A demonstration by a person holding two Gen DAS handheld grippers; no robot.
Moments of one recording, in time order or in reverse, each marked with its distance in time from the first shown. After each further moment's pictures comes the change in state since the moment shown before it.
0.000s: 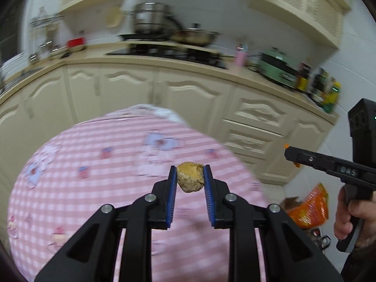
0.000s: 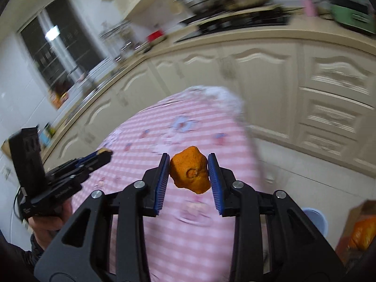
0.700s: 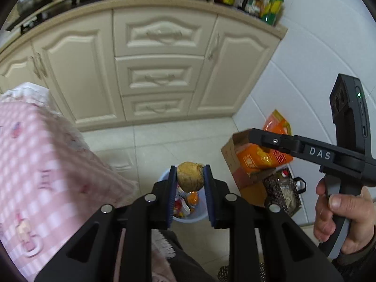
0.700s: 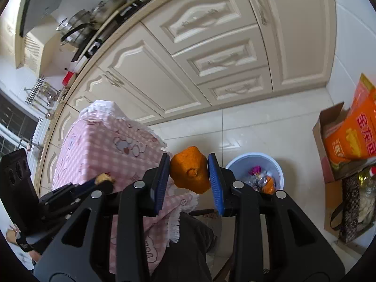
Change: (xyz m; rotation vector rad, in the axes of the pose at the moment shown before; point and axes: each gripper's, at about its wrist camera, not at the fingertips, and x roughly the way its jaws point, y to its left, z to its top) left arm 0.171 -0.242 -0.071 0.262 0.392 -0.291; right arm -0.061 -0.226 -0.099 0.482 0.016 -0.258
